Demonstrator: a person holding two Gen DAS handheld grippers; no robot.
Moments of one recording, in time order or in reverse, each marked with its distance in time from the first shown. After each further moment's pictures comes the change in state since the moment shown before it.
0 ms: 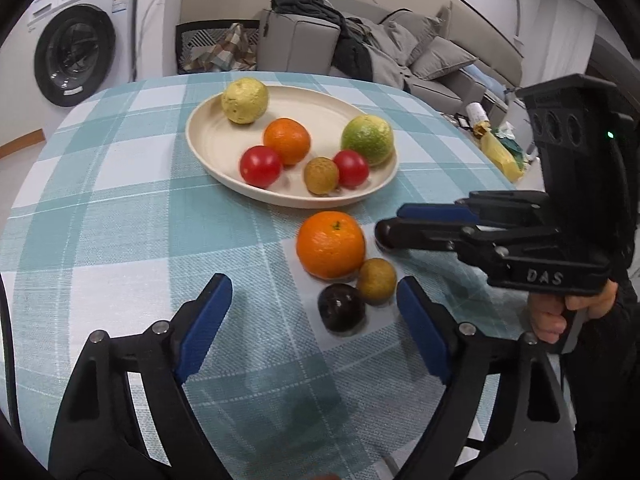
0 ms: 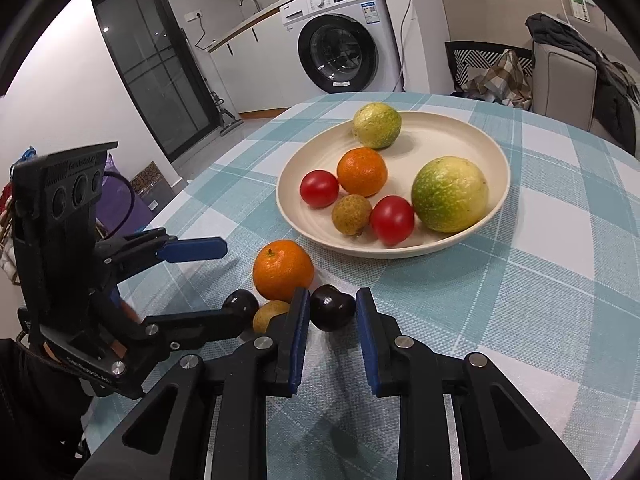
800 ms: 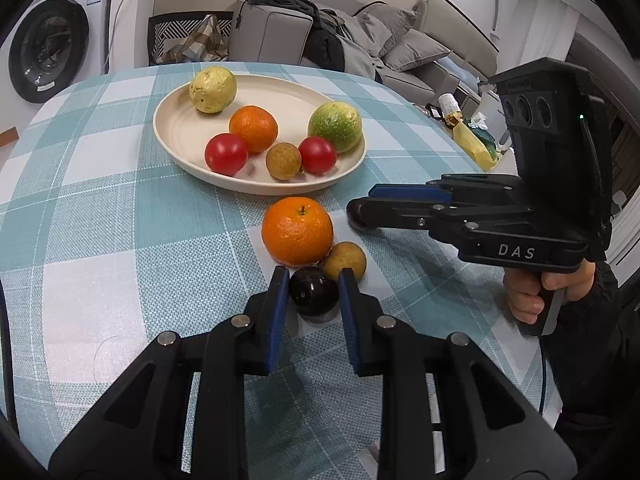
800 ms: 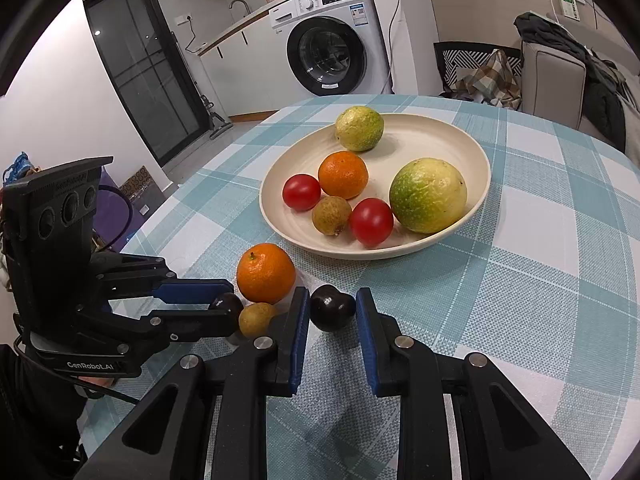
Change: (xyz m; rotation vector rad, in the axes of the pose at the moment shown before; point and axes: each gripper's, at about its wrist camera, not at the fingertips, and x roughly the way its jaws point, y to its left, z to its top) left arm 0.002 -0.005 -0.003 0.019 0.025 -0.092; right arm -0.002 -0.007 0.001 0.013 -0.006 -0.030
